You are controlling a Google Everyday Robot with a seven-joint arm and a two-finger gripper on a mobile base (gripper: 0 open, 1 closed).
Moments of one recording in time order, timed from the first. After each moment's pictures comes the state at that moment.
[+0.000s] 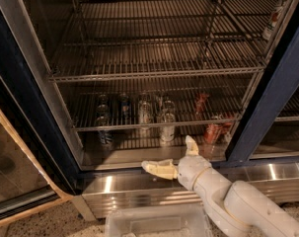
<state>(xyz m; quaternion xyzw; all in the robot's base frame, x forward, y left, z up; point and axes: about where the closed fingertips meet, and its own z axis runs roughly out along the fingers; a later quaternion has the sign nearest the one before) 0.512 -0.062 0.679 -0.19 0.73 0.25 0.61</state>
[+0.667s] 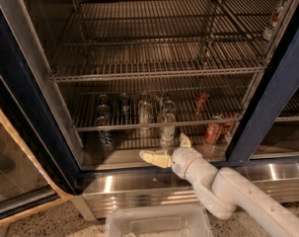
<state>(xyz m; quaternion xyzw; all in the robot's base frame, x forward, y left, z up) 0.567 -0.052 0.637 -0.15 0.75 0.28 0.58</state>
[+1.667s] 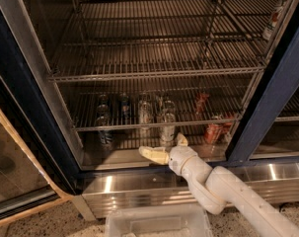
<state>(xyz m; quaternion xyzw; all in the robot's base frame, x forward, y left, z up) 0.593 -0.053 0.615 -0.12 0.74 0.29 0.59</state>
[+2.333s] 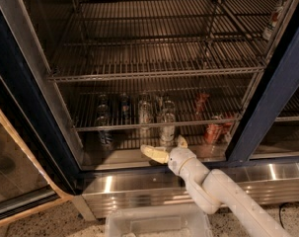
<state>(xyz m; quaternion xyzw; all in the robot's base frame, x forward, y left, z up) 0.611 -0.061 0.587 -0.08 0.74 0.30 0.60</state>
